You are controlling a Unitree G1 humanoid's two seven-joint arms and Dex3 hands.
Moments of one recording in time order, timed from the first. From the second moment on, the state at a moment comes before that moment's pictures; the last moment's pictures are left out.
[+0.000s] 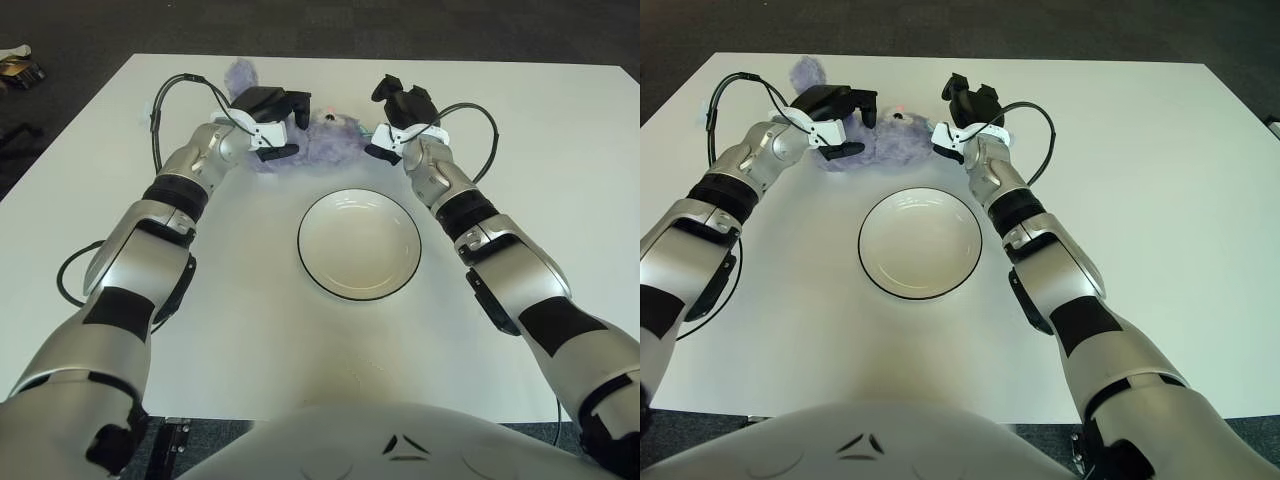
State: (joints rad) left arm -0.95 0.44 -0.43 0.88 0.55 -0.45 -0.04; right arm -0.94 -0.15 0.44 0.77 -0.64 0.21 -0.18
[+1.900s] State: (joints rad) left arm -0.90 0.29 -0.34 0.85 0.56 -0.31 0.14; right arm -0.93 -0.19 0.44 0.71 -0.55 0.19 0.31
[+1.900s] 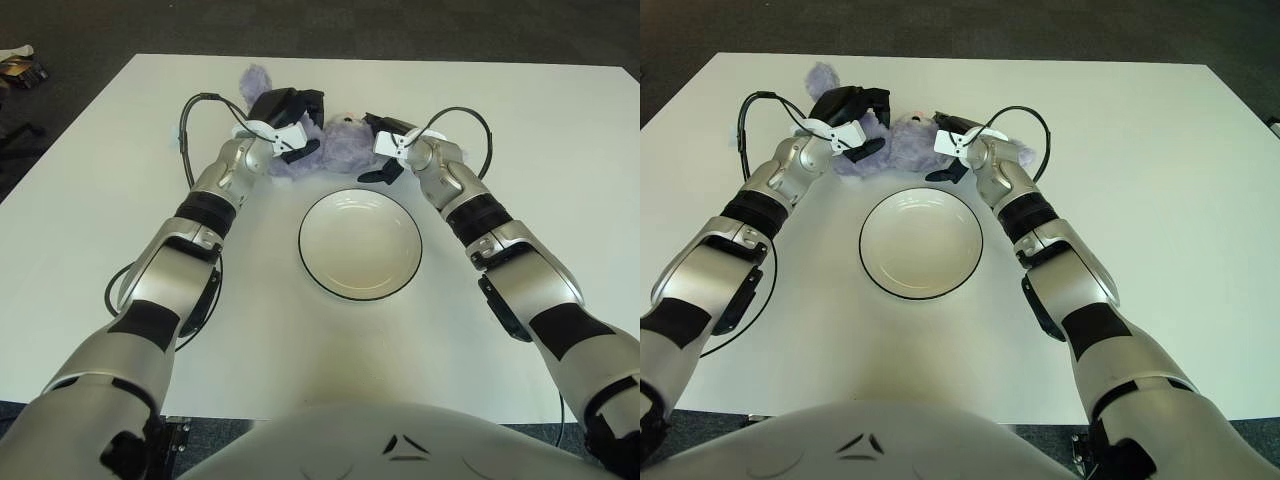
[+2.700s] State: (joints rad) left arm -0.90 0.22 -0.29 0.88 0.51 -0.31 0.18; right arm -0.95 -0.14 0.31 0.80 -0.42 0.18 0.26
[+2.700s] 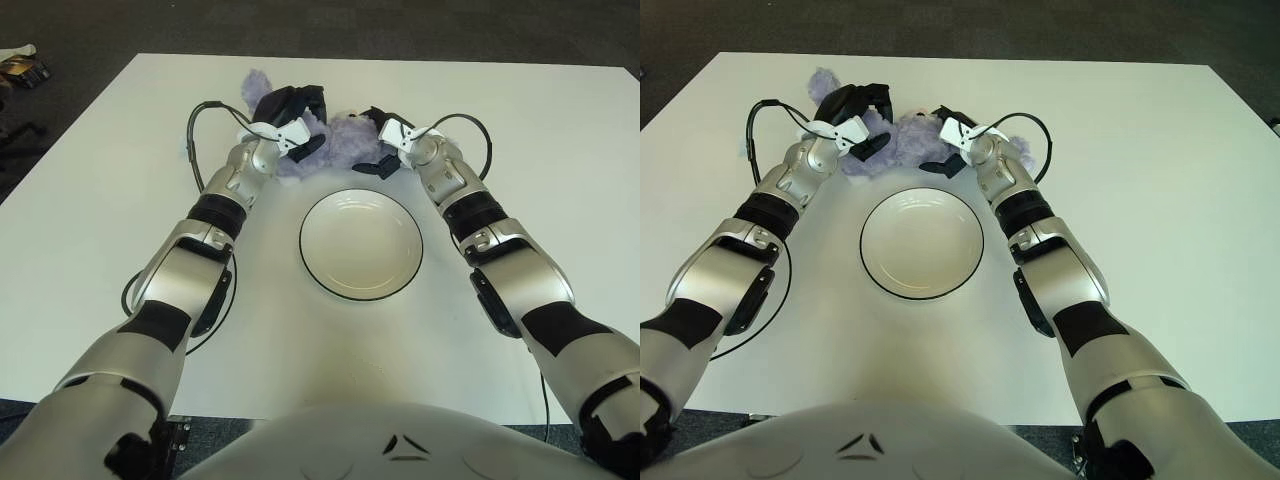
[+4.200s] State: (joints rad) left arm -0.92 0.20 -0.28 0.94 0.45 -0.34 0.15; right arm -0.99 -0.11 0.31 0.97 -0.43 0.03 0.03
